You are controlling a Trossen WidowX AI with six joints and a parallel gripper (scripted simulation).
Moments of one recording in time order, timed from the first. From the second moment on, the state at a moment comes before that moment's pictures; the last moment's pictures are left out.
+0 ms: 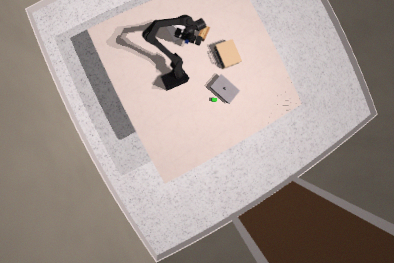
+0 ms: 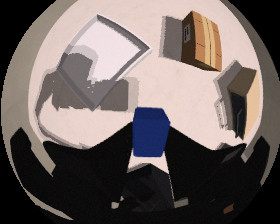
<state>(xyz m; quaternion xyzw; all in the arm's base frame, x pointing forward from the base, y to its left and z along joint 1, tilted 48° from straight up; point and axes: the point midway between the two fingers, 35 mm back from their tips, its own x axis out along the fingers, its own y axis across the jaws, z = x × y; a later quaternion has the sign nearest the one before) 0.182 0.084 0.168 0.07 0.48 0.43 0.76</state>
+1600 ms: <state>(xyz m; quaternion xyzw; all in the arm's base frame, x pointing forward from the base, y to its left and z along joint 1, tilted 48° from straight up) 0.226 0.176 0.299 -0.50 0.02 0.64 0.58</state>
